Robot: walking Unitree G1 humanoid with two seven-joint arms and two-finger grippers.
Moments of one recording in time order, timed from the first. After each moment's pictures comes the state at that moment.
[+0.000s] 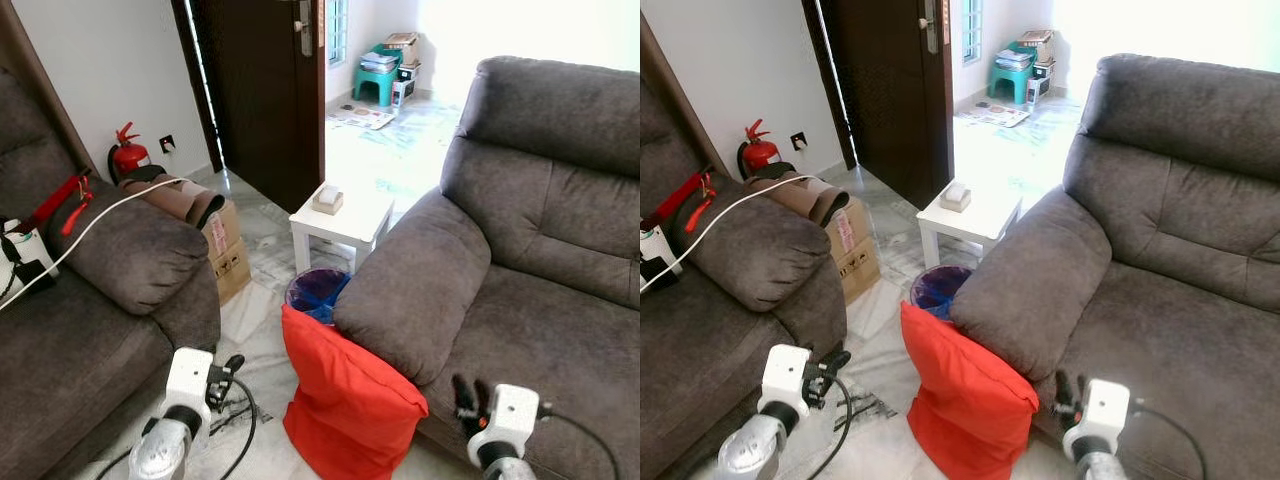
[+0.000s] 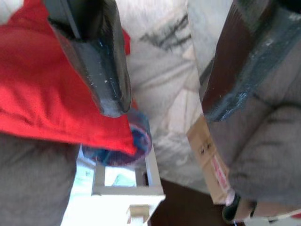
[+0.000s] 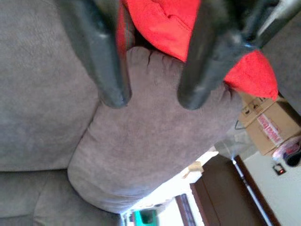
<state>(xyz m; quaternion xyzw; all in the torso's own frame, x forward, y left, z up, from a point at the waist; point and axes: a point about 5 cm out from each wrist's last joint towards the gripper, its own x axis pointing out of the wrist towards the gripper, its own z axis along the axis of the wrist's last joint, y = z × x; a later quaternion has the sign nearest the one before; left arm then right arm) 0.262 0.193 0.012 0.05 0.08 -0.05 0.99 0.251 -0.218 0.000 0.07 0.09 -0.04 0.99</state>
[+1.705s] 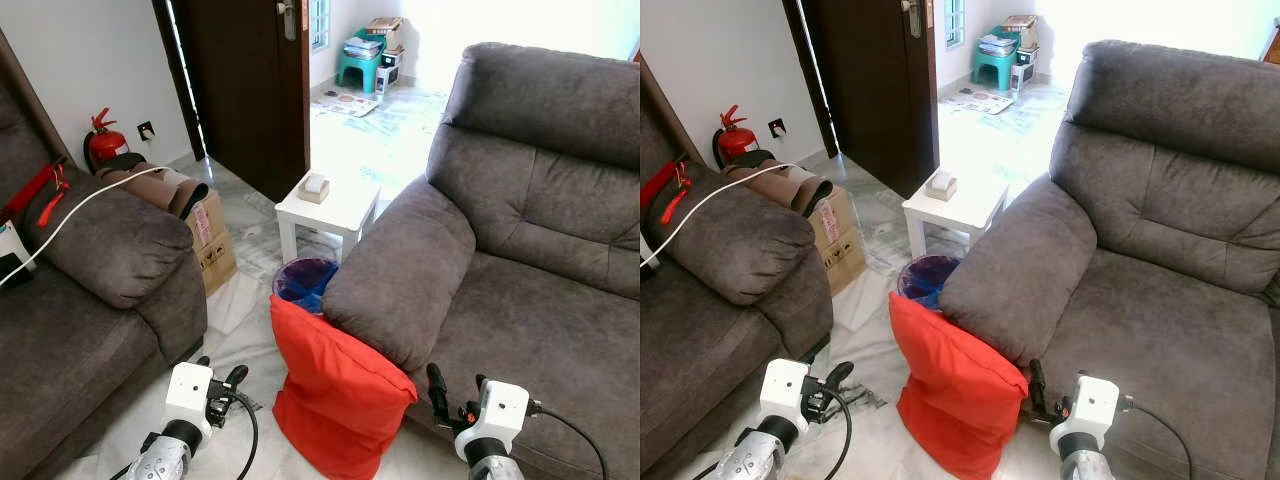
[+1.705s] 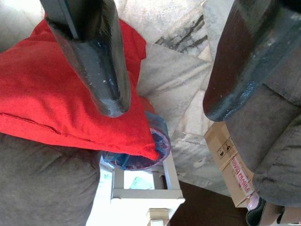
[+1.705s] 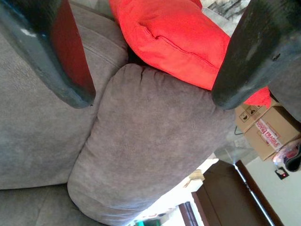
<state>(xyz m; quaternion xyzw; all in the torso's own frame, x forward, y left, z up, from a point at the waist) 0.257 0.188 0.018 0.05 0.07 -0.06 1.00 0.256 -0.194 0.004 0.10 0.10 -0.02 0.99</state>
